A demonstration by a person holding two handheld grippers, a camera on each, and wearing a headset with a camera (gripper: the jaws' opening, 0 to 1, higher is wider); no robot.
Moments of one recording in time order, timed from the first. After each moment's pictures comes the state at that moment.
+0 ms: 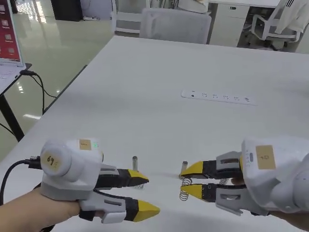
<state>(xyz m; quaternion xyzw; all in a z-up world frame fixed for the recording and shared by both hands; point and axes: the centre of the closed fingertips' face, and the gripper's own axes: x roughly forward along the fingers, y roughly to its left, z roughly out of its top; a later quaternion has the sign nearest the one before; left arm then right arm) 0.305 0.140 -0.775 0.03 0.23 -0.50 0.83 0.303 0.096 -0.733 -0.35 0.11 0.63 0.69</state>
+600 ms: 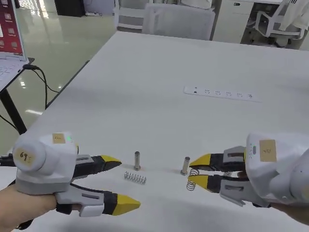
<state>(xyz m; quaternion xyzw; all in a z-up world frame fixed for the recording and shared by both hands) 0.312 0.186 -0.784 0.03 0.24 -0.44 0.87 0.322 0.085 -0.743 -0.35 0.12 0.59 0.72</state>
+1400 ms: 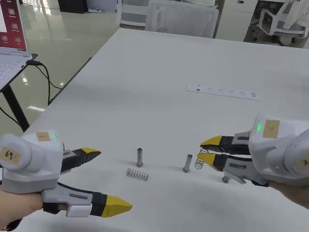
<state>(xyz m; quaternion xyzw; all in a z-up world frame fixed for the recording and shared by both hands) 0.314 0.214 -0.785 0.00 0.24 -0.39 0.89 0.369 0.075 -0.734 -0.32 0.13 0.53 0.78</state>
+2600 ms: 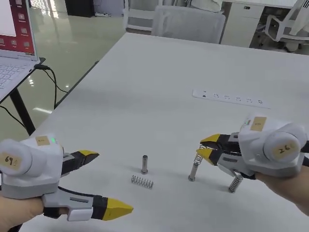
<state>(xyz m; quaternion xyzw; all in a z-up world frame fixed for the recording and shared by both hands) 0.322 0.226 -0.782 0.00 0.23 -0.36 0.90 0.408 0.089 -0.751 -0.30 0.15 0.51 0.79</state>
